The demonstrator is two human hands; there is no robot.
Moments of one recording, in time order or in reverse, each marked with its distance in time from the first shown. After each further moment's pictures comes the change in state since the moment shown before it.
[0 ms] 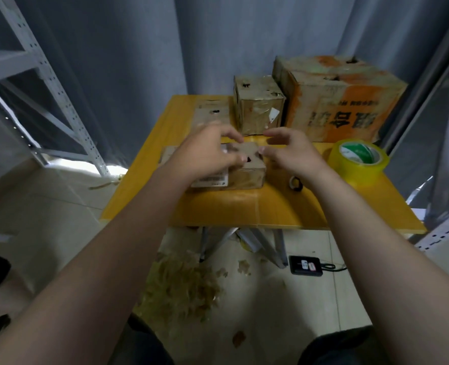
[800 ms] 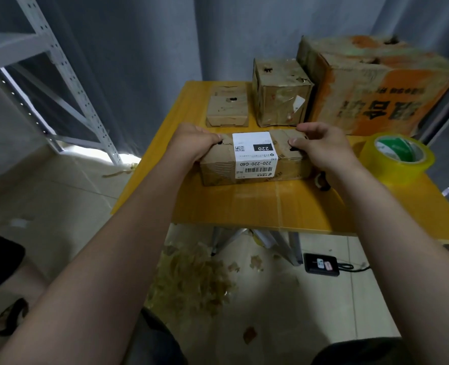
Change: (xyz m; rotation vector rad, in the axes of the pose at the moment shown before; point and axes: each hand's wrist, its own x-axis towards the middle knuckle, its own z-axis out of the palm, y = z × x) left_hand 0.034 -0.070 0.001 -0.412 0.143 -0.610; right_hand 0.032 0.030 0.010 0.235 0.137 0.103
